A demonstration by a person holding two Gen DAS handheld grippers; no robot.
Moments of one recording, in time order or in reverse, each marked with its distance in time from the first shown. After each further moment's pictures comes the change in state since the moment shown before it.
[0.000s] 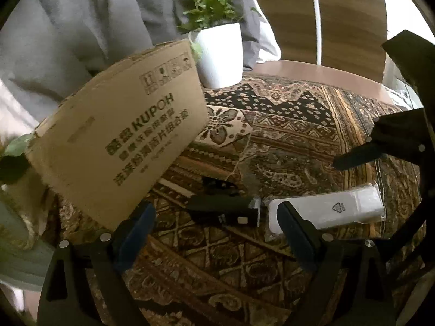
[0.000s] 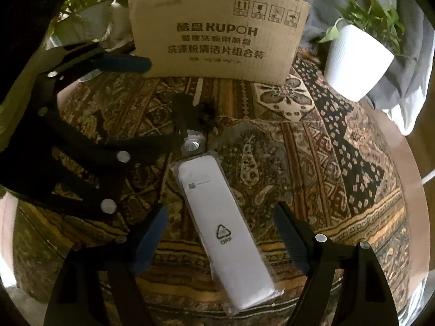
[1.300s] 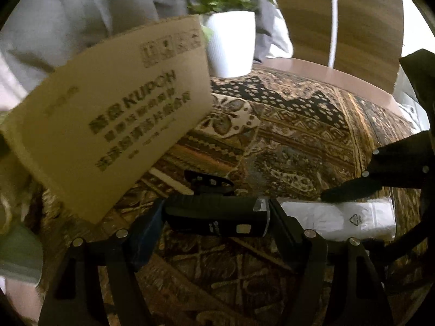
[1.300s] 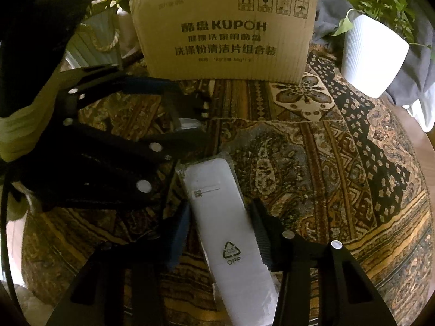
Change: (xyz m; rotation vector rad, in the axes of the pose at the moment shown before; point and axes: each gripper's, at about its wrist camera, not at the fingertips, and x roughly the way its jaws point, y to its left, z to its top) left arm 0.023 0.007 -0.005 -0.116 0.037 0.004; right arm 0.017 -0.007 0.002 0.029 -0.037 0.126
